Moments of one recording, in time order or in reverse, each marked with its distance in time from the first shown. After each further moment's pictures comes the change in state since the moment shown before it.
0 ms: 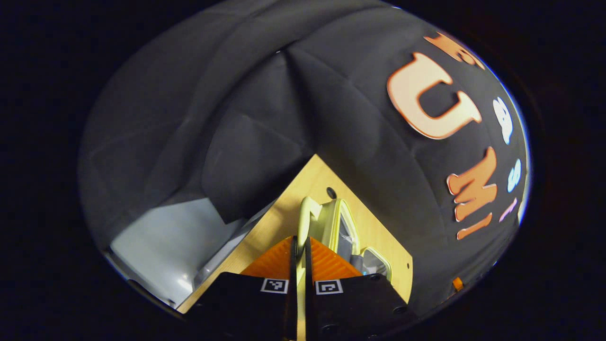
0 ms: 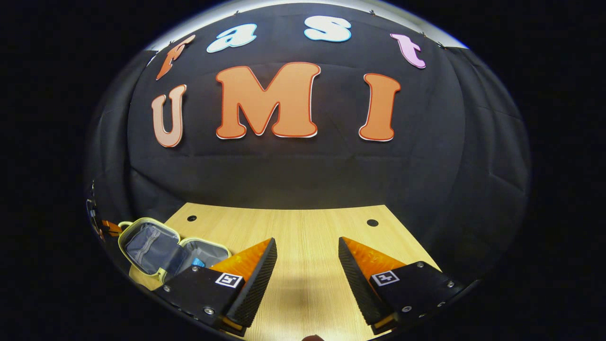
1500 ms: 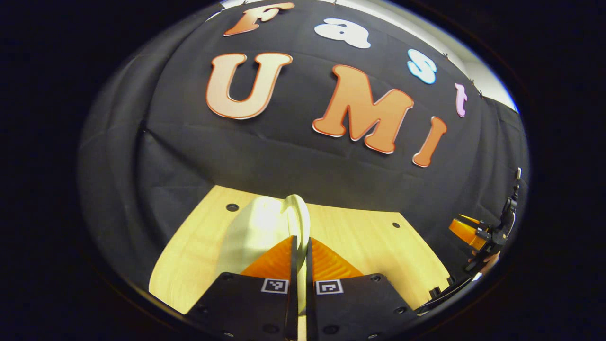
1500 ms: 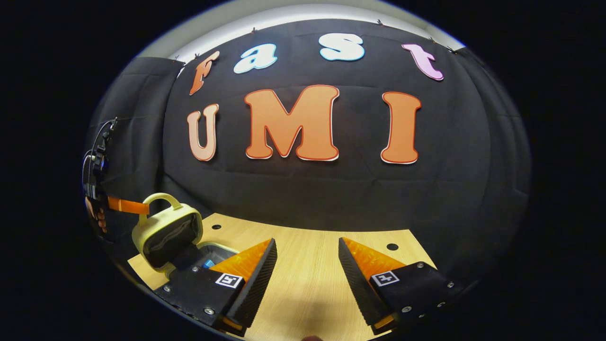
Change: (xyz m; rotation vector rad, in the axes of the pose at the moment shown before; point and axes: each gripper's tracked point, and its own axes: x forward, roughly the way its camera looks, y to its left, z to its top) left arm -0.061 -0.344 -0.157 0.586 -0.104 -0.161; right arm -0.009 -0.032 0.012 -0.036 -0.159 0.201
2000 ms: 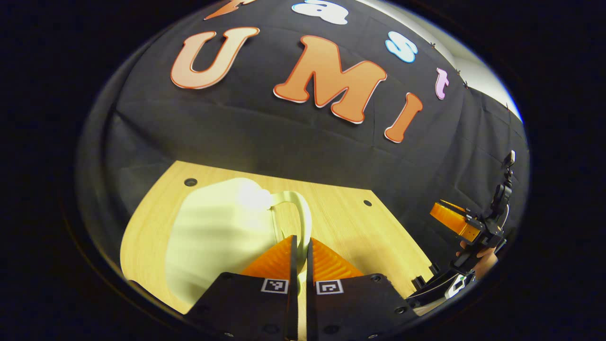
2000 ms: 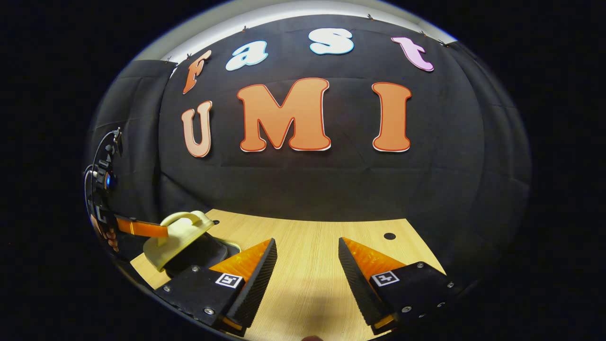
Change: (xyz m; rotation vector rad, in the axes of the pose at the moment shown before) left arm 0.033 -0.073 -0.069 -0.026 0.149 -0.174; right arm -0.010 -0.007 -0.020 0.039 0.041 -0.016
